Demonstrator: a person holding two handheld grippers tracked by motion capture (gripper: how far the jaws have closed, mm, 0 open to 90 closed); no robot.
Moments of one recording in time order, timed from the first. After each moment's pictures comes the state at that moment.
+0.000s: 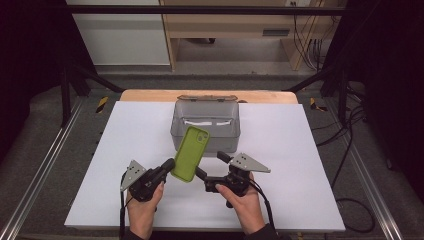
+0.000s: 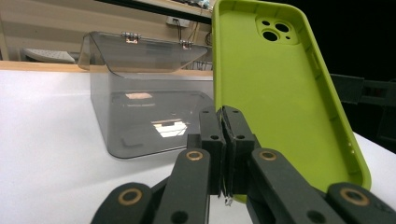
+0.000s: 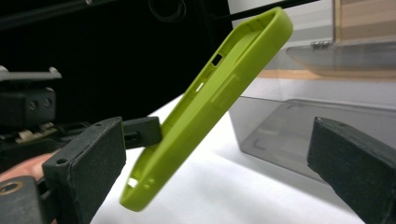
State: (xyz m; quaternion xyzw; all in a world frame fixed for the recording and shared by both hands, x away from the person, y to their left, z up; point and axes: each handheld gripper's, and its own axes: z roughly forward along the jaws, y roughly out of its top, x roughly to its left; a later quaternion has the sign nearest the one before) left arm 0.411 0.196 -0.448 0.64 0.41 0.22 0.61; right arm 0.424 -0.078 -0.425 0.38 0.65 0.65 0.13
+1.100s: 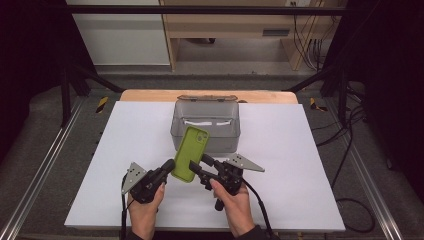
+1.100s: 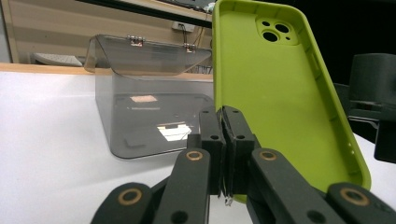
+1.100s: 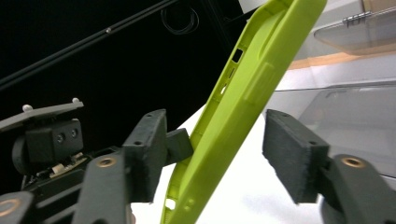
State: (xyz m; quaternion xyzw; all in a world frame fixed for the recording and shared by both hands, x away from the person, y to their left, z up) left arm 0.408 0.193 -0.450 0.63 0.42 0.23 0.61; right arm 0.427 -0.061 -0.431 0.40 0.61 0.68 0.05
